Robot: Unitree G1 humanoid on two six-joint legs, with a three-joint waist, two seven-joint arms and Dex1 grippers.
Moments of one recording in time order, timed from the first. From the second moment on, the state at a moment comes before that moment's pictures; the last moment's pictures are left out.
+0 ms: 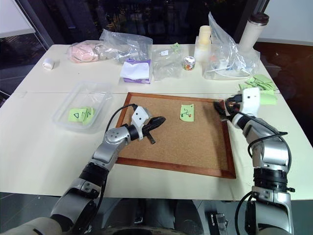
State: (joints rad) left arm -0.48 0.12 -0.22 0.39 -0.07 0.01 -0.68; right arm -0.34 -0.52 -0.26 -0.03 0.35 0.60 0.45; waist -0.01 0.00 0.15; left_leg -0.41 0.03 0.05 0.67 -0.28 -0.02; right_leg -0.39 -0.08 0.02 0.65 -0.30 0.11
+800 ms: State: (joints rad) left arm -0.46 0.12 -0.22 0.37 -0.06 0.01 -0.67; right arm -0.33 -0.43 0.01 -0.05 0.27 0.55 0.48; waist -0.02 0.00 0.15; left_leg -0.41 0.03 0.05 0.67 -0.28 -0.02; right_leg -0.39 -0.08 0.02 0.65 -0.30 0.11
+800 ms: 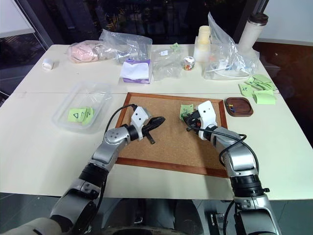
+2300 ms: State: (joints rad) left arm -0.46 0.12 -0.22 0.36 -0.06 0.01 -0.67; right arm -0.34 -0.44 -0.02 -0.04 0.31 0.56 0.50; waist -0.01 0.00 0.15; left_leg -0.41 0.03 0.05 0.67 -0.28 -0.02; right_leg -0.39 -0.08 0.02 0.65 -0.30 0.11
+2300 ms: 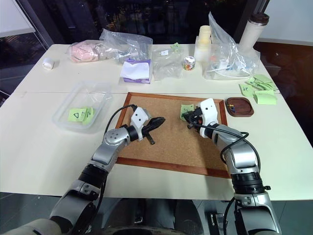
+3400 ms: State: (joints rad) left arm -0.46 0.12 -0.22 0.38 -0.05 -0.02 -0.67; right arm -0.36 -0.45 -0.04 0.02 0.28 0.49 0.54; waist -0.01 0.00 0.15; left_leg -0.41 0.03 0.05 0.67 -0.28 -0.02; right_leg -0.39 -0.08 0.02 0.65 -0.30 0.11
